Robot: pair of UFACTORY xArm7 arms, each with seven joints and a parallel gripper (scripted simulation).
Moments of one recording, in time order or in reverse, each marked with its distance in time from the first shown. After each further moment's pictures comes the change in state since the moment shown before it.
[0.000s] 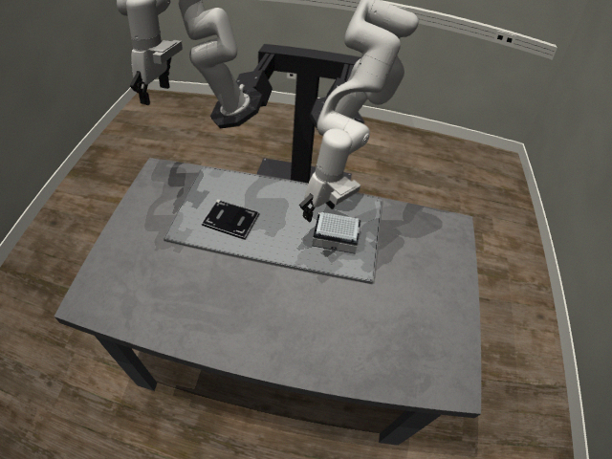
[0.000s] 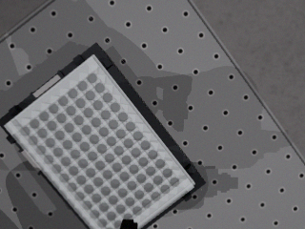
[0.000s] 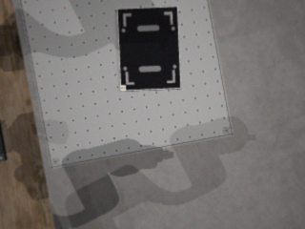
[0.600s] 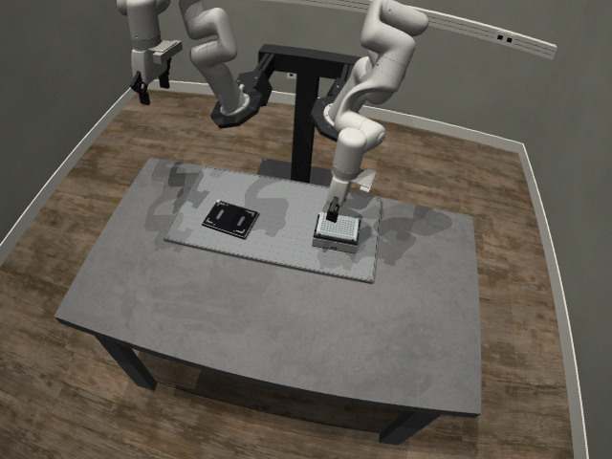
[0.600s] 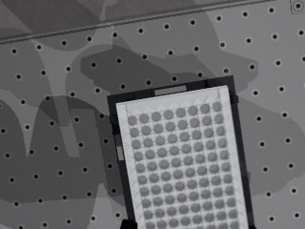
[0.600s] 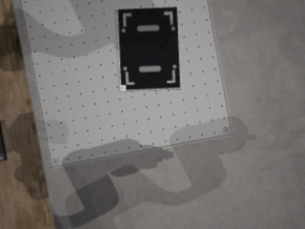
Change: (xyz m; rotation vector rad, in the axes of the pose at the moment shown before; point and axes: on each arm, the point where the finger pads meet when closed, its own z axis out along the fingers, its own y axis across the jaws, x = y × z) left arm 0.021 -0.053 0.002 0.033 0.035 -0.501; right arm 0.000 0.000 0.000 0.000 0.000 0.000
